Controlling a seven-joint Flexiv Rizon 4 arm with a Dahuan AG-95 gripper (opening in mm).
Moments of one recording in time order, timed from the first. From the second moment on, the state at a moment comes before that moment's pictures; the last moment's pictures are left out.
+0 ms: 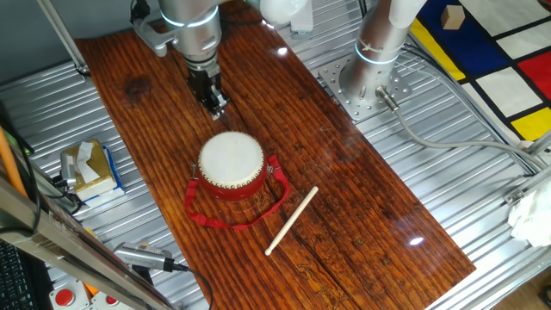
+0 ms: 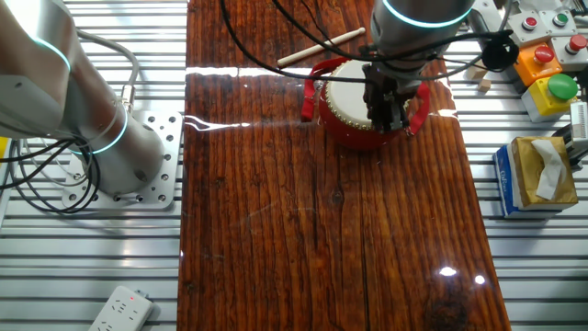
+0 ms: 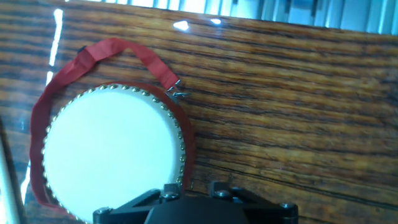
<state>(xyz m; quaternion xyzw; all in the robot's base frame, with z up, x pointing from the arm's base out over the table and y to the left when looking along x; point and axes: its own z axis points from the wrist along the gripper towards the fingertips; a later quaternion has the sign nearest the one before) 0.501 0.000 0.170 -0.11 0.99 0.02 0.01</state>
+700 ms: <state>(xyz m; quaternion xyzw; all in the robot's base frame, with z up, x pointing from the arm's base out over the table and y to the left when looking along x) 0.500 0.000 0.172 -0.11 0.99 0.03 0.01</state>
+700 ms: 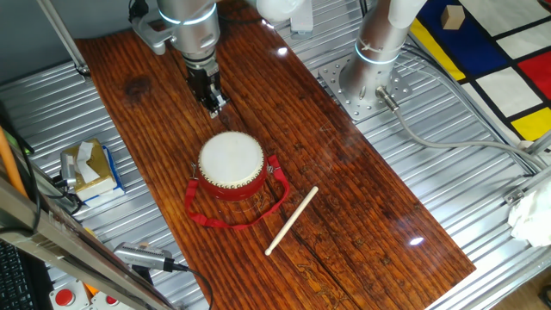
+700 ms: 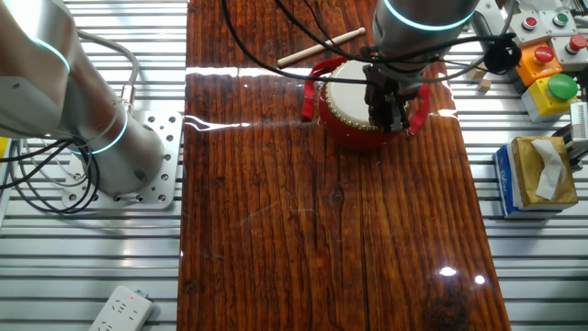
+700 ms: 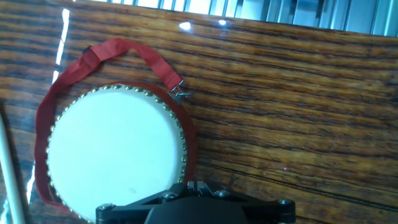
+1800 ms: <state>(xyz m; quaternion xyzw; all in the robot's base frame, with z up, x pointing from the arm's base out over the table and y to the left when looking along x) 0.502 -0.002 0.179 -0.12 0.99 0.03 0.01</state>
